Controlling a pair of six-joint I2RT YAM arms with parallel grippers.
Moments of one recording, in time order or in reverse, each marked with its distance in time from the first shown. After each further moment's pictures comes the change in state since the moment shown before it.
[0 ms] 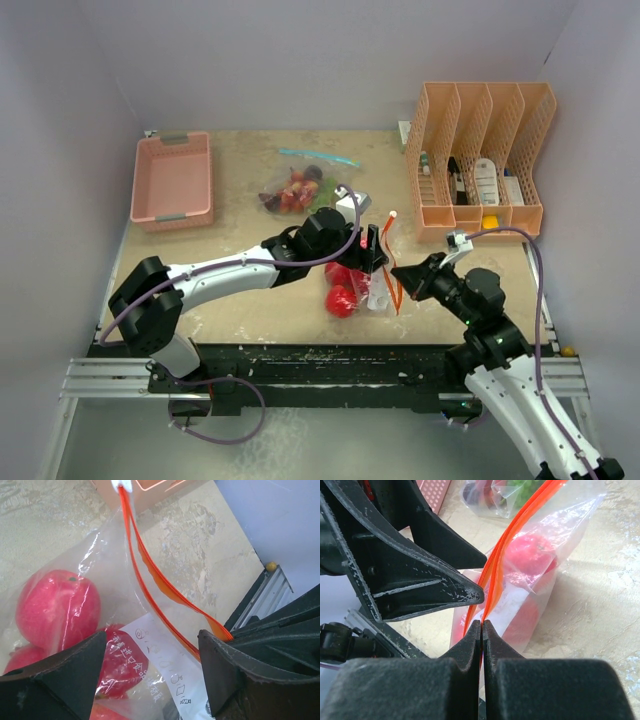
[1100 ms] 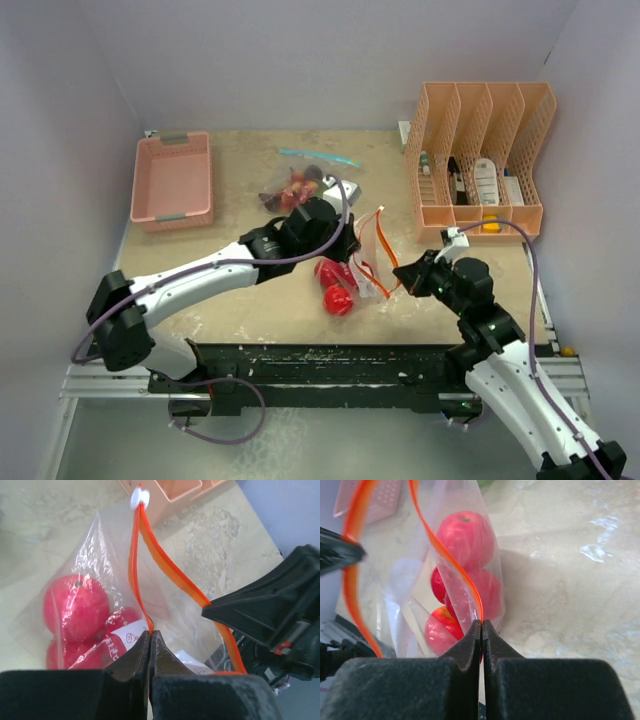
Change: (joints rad) left arm 0.000 -0.092 0.079 -0.235 -0.091 0.076; right arm 0.000 0.107 0.020 -0.064 0.099 0.014
